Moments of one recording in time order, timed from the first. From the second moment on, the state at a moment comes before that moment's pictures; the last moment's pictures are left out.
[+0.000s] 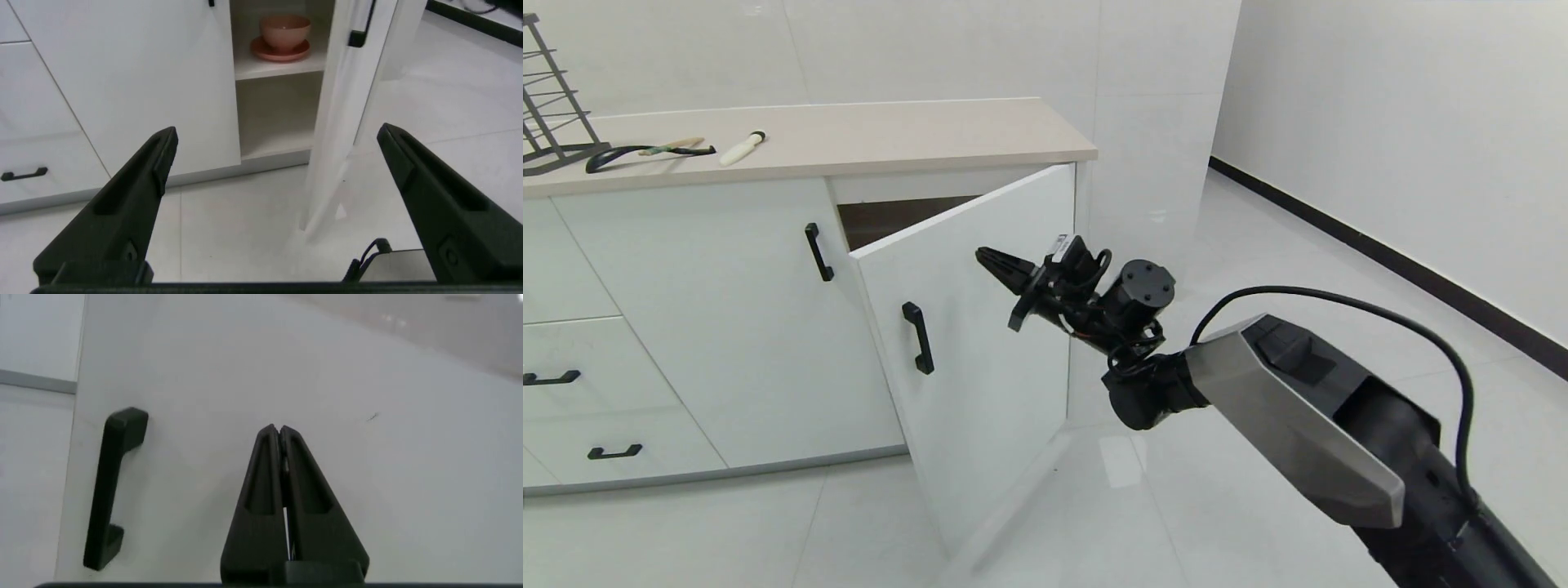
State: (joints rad) left arm 0.00 0.00 0.00 0.00 -0.06 0.02; right arm 0.64 2.69 -1.77 -1.39 0.53 -0.14
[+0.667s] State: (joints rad) left arm 0.00 0.00 0.00 0.00 -0.06 0.02; right arm 0.46 1.73 -0.42 -1.49 0.58 -0.13
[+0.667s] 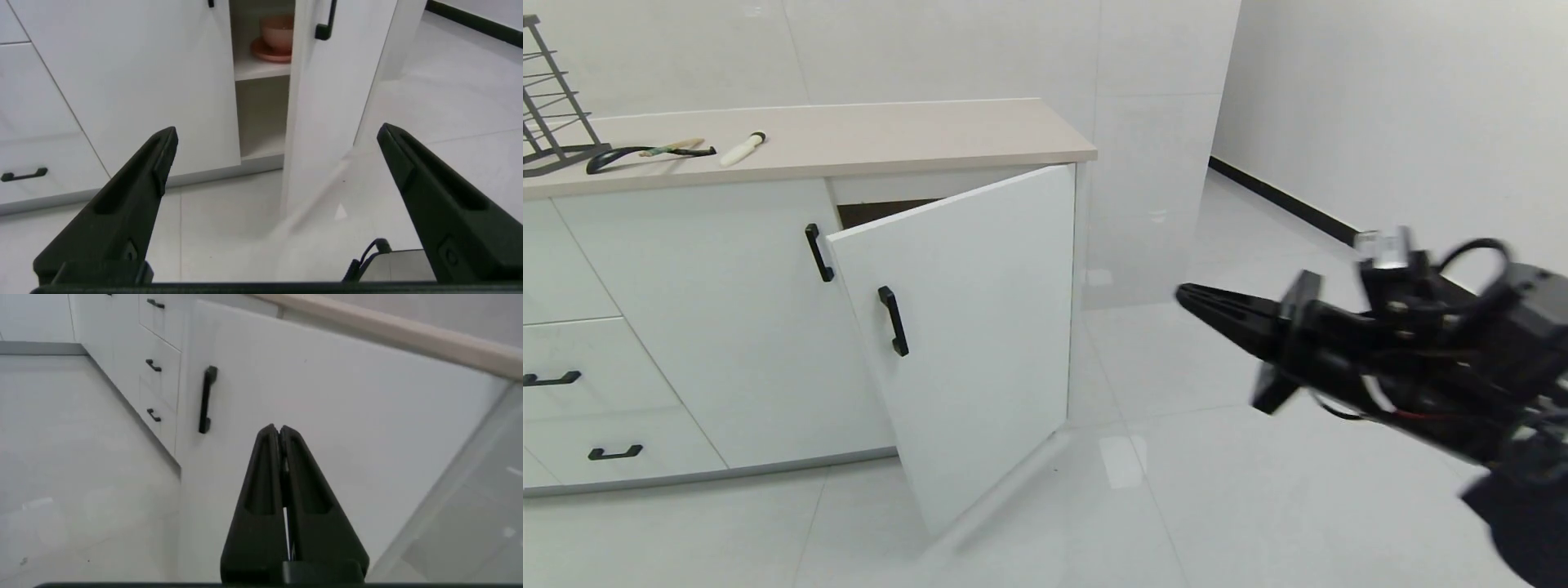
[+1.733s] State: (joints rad) left arm 0.00 0.00 0.00 0.00 -0.06 0.02; right arm 0.00 0.03 -0.01 -0.01 0.18 0.00
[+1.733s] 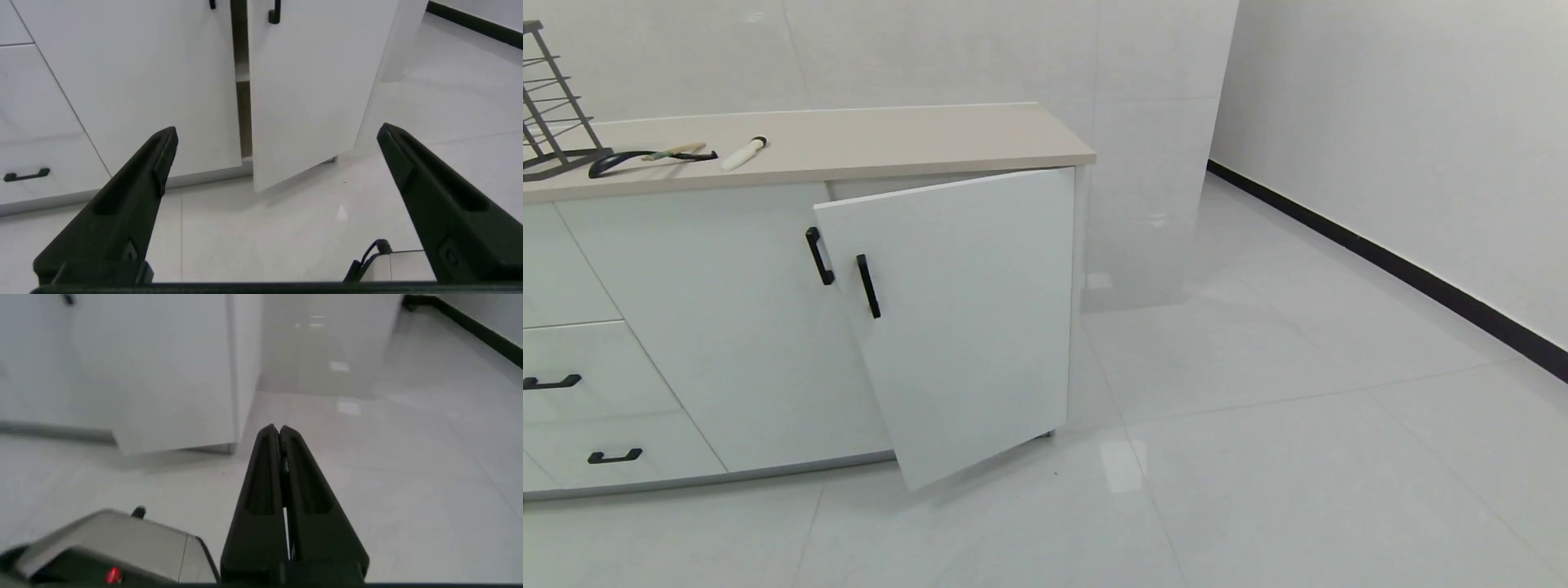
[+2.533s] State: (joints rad) left arm 0.00 0.00 0.00 0.00 -0.06 0.02; right arm 0.00 0.00 0.00 0.00 0.01 0.00
